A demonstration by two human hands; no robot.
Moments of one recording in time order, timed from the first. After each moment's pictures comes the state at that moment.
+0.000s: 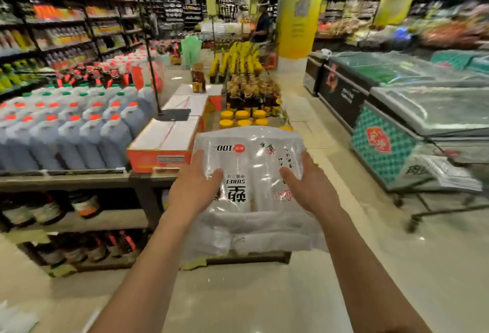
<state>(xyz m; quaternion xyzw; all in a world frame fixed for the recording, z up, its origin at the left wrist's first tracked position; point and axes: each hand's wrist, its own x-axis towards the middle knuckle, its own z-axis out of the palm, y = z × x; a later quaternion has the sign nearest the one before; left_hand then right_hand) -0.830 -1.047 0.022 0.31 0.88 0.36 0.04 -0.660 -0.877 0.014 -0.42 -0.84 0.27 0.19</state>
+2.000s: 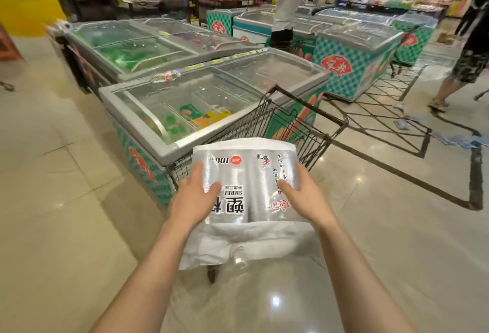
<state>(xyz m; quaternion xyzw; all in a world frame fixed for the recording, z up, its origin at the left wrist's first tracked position) -0.240 0.292 -0.073 0.61 0.72 0.25 0.22 0.008 0.287 -0.056 -0.68 -0.62 0.26 0.29</state>
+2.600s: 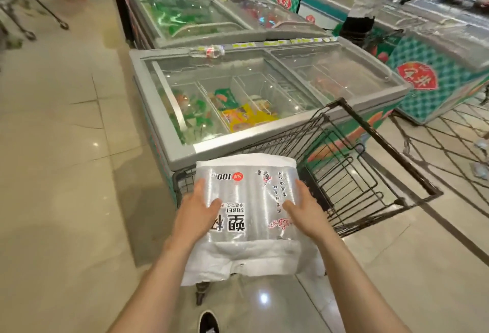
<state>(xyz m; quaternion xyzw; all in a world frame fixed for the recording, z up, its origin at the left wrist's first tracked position) -0.277 0.528 -0.176 0.46 0.78 0.29 0.30 -0.040 0.585 -0.116 -0.63 -0.68 0.35 0.14</state>
